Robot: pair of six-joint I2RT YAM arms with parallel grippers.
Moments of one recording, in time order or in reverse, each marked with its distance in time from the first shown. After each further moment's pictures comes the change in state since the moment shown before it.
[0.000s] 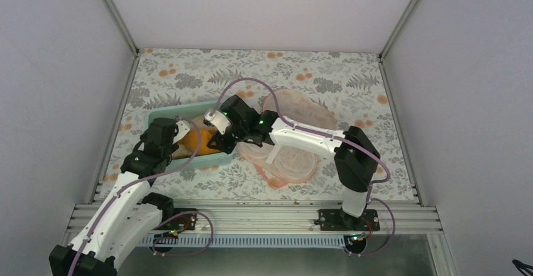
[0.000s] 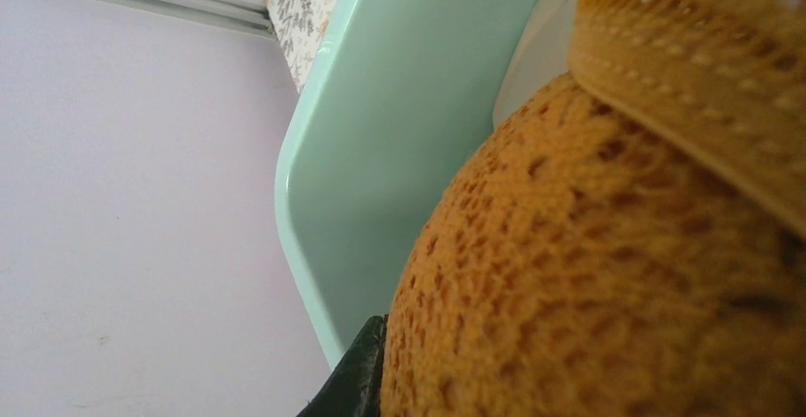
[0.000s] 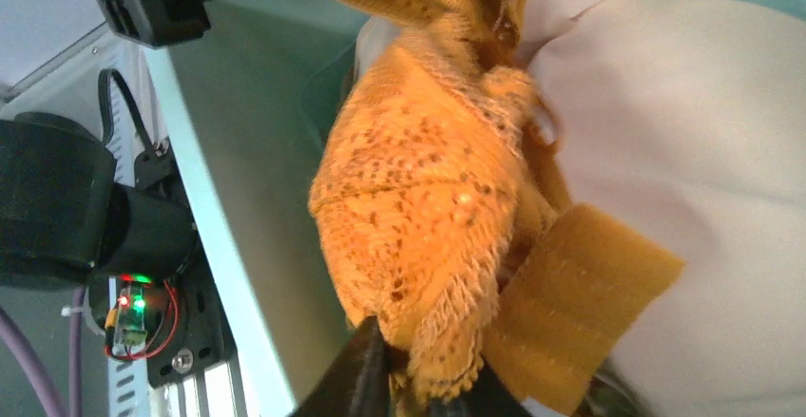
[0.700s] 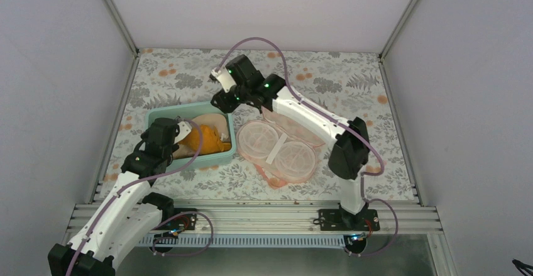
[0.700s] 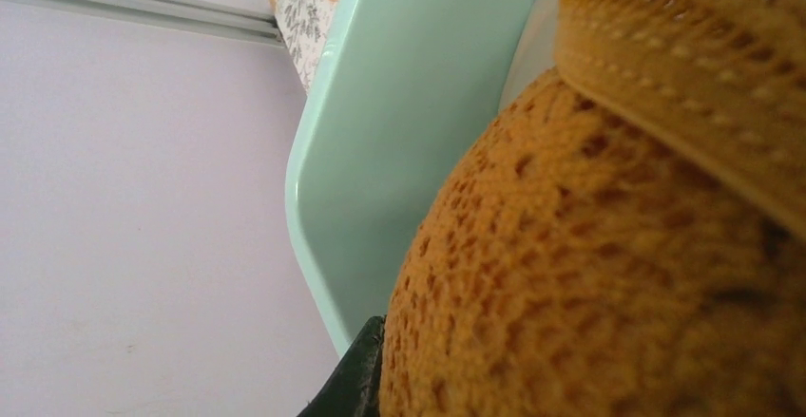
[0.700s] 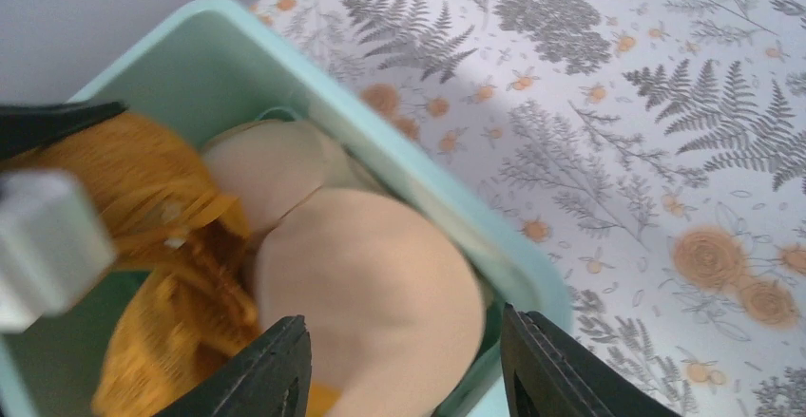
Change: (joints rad) left arm -0.022 0.002 0.001 0.005 -0.032 0.053; right arm -0.147 0.138 0.459 -0.271 0.191 -0.036
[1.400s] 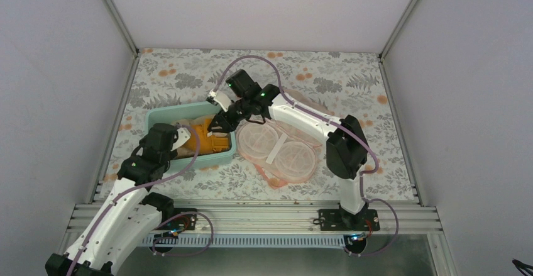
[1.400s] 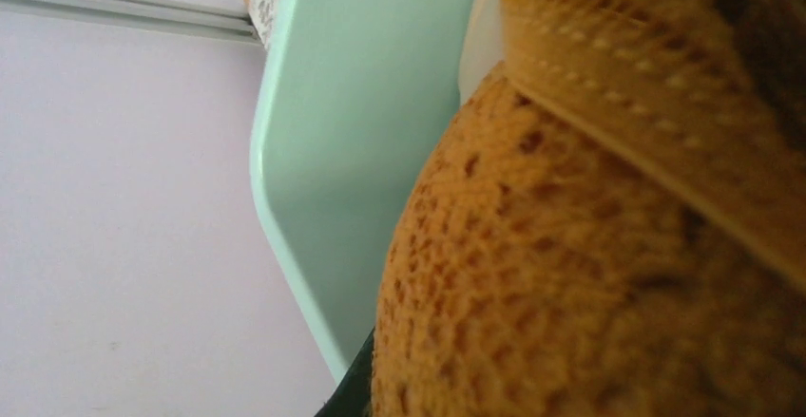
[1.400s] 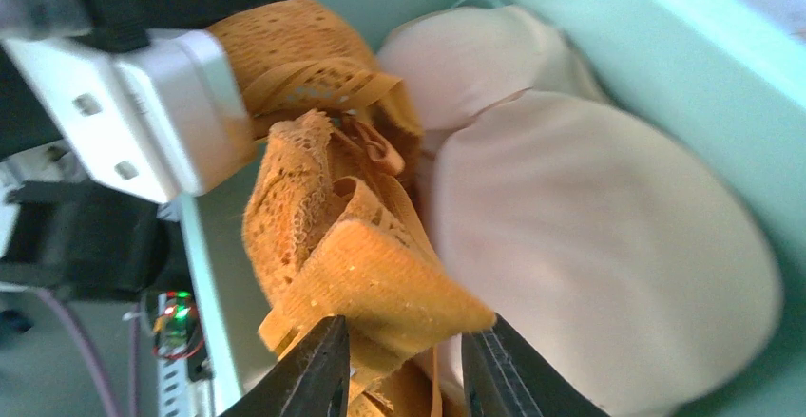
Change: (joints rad) left arm -0.012 -0.064 -0.003 -0.120 0.022 -0.011; right arm -0.006 0.012 -0.158 0.038 -0.433 -0.035
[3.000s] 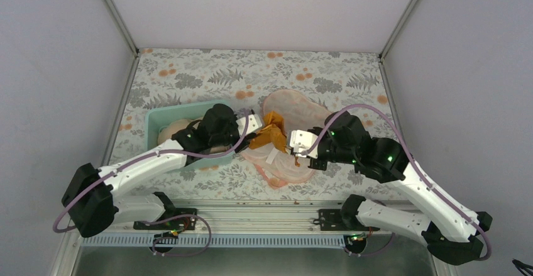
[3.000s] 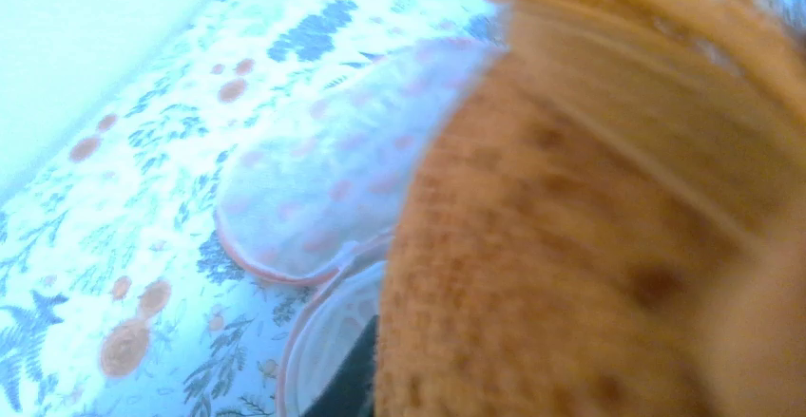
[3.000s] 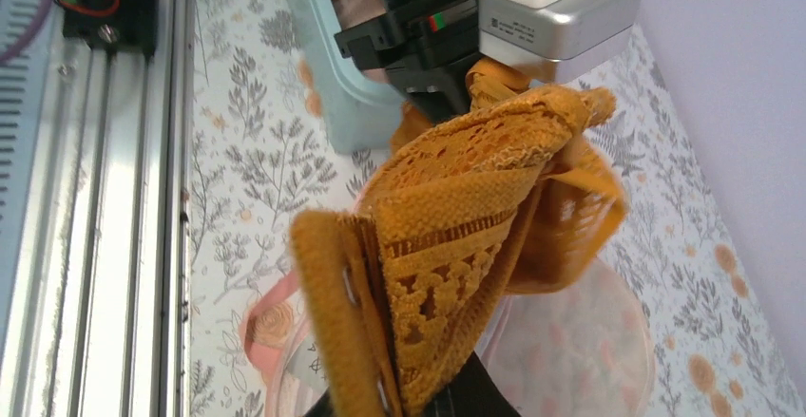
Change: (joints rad) left arm -0.481 0.555 0.238 0.578 0.760 -0.479; right arm 0.040 -1.114 -0.583 -0.338 0.476 -0.613
